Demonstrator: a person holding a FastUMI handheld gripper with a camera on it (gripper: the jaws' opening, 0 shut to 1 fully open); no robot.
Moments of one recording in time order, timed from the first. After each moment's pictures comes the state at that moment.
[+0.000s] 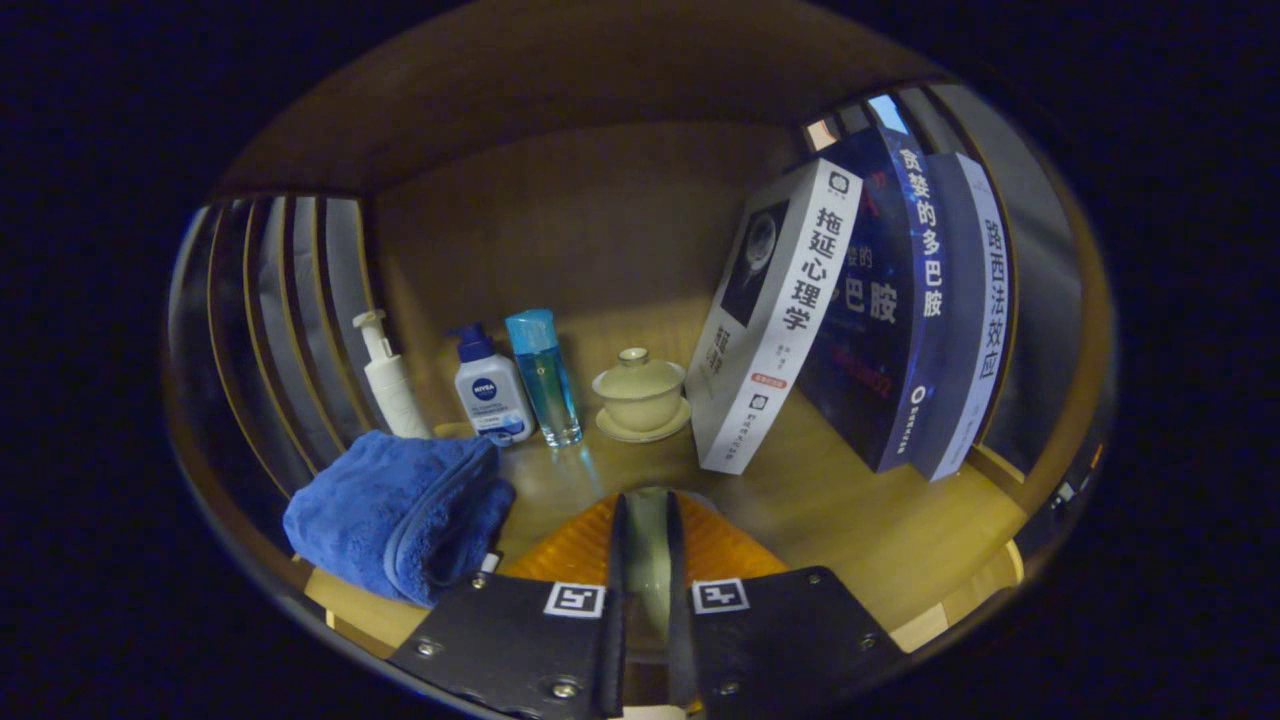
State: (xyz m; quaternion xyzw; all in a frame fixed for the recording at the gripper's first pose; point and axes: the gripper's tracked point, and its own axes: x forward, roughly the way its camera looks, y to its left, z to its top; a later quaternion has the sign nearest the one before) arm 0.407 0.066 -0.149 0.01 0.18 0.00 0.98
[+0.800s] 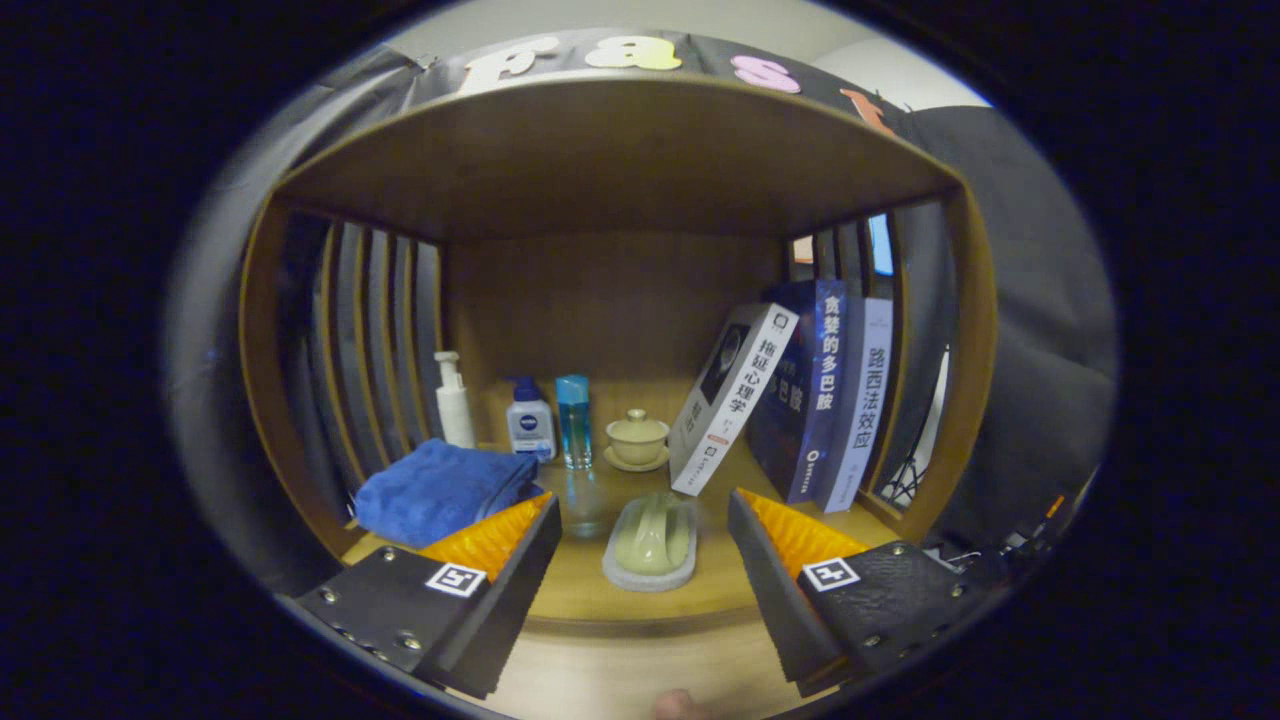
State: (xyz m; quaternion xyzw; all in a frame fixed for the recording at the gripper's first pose) arm 0.277 0.063 -0.053 -0.04 0.08 0.00 1.00
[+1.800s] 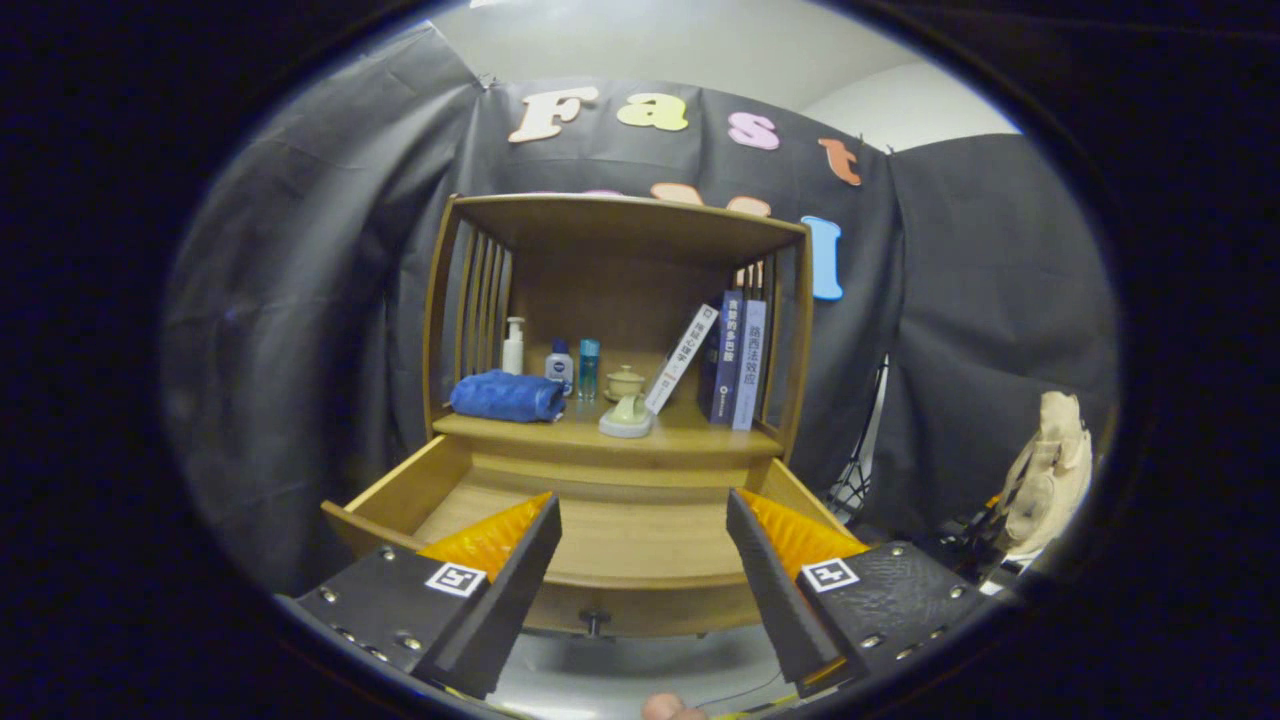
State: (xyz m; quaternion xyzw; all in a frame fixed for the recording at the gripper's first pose) arm -0.005 0.010 -0.109 -0.08 0.05 0.00 1.00
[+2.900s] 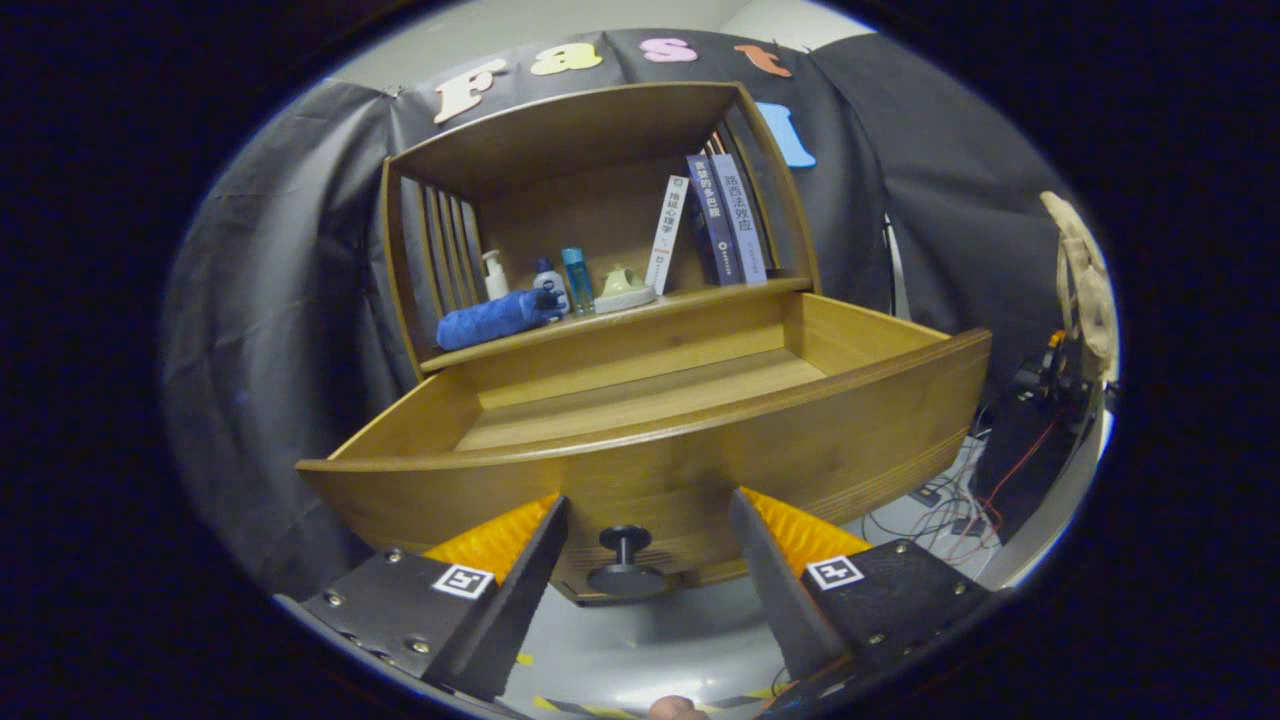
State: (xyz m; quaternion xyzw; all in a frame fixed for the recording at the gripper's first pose) arm 0.022 0.008 -0.267 0.06 0.15 0.02 0.99
